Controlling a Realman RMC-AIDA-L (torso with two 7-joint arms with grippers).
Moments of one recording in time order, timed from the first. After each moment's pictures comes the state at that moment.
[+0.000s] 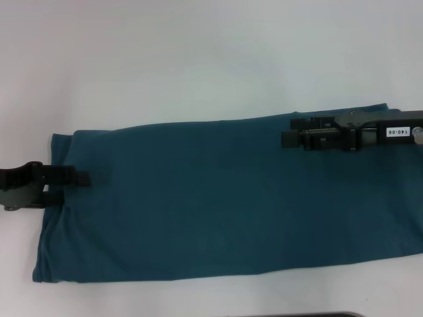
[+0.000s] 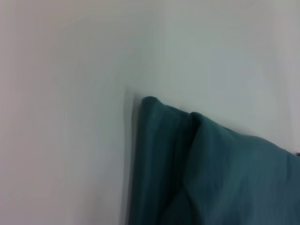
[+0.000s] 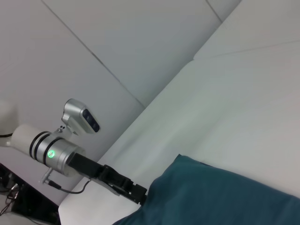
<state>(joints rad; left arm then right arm) -0.46 -2.06 -2.64 -0.82 -0.64 1.66 -2.51 0.52 2.07 -0.57 -0.67 -2.17 -1.74 1.81</state>
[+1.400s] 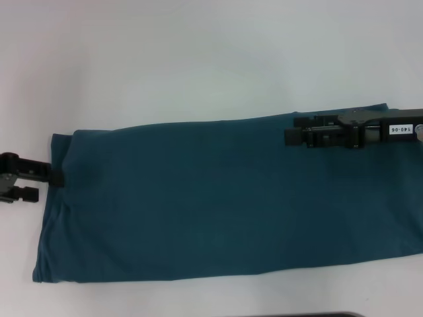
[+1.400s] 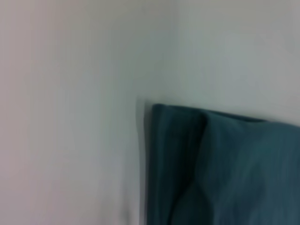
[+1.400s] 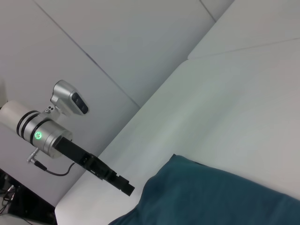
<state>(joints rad) -0.55 -1.98 -2.61 -0.86 -0.51 1.77 -2.56 0.52 2.06 -0.57 -0.67 -2.17 -1.74 1.83</state>
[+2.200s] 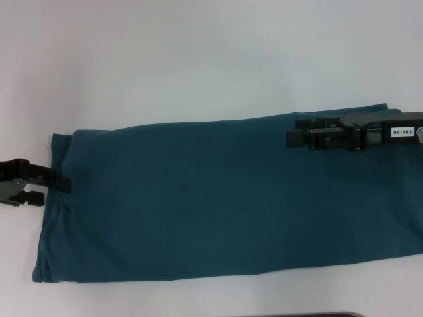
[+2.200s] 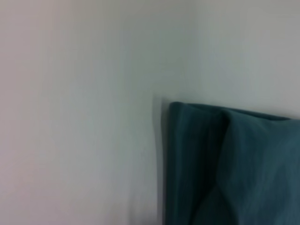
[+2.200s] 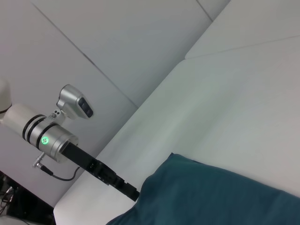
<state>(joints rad) -0.56 -1.98 -2.56 -0.81 -0.50 1.69 -2.57 0.51 2.06 -0.57 -0.67 -2.17 -1.74 1.83</state>
